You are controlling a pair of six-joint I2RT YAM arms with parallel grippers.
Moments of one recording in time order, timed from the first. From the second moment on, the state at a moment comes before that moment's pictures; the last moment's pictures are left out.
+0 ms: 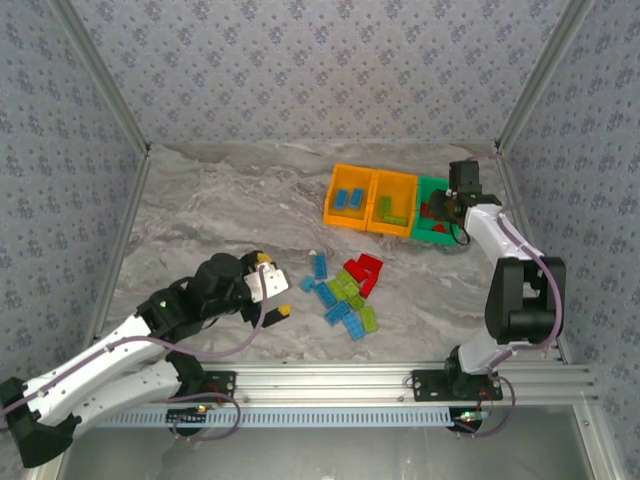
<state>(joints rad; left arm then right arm) -0.89 0.76 0.71 -0.57 0.01 0.38 0.01 1.55 1.13 -0.46 0.06 0.31</state>
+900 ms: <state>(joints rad) -0.83 1.84 1.27 -0.58 -0.21 -0.67 0.99 0.78 0.82 -0.99 0.08 0.81</state>
